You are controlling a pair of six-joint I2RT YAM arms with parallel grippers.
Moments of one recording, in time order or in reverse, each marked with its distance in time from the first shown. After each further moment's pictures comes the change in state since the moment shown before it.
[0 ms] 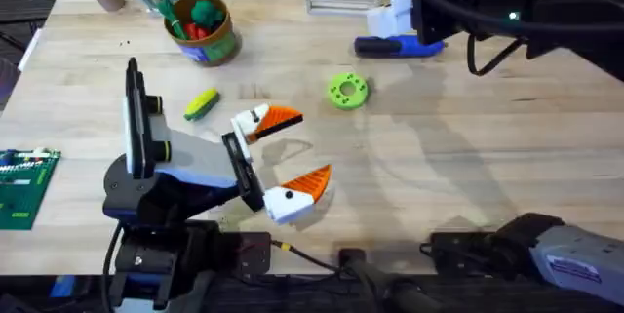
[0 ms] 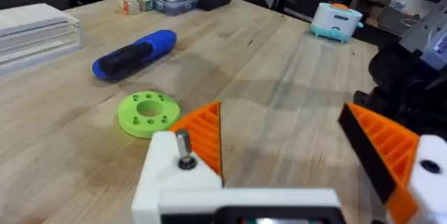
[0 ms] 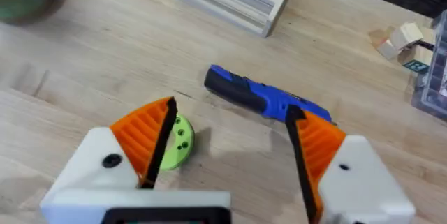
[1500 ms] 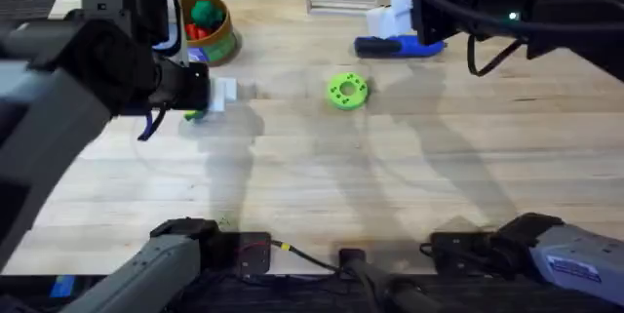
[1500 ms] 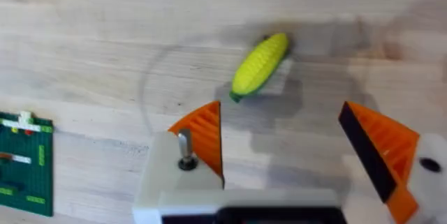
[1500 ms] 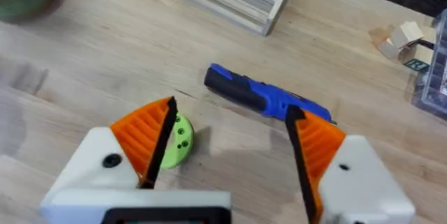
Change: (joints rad) left arm 0.037 1.095 0.875 -0.773 -1.309 0.101; right arm 0.000 0.000 0.000 -0.004 0.000 0.000
